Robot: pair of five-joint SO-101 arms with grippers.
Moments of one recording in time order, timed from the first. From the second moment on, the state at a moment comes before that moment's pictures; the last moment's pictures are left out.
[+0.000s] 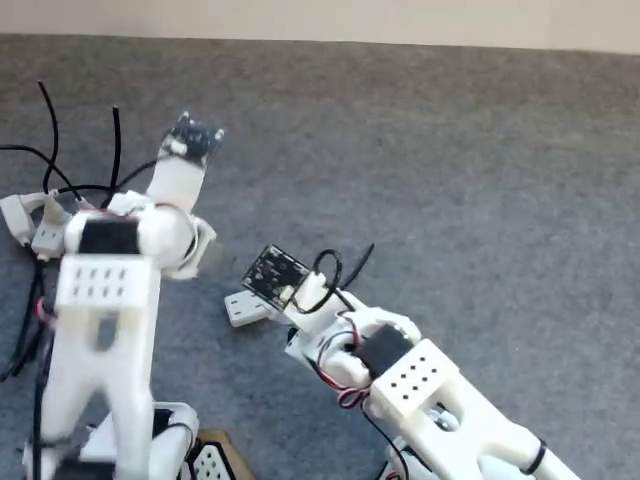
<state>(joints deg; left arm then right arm) -6.5 -39.0 34.9 69.0 -20.9 -46.1 -46.8 65.1 45.1 15.4</state>
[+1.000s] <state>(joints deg) 5.2 -66.6 72.7 53.0 -8.2 -48.9 -47.0 55.0 56.5 12.7</state>
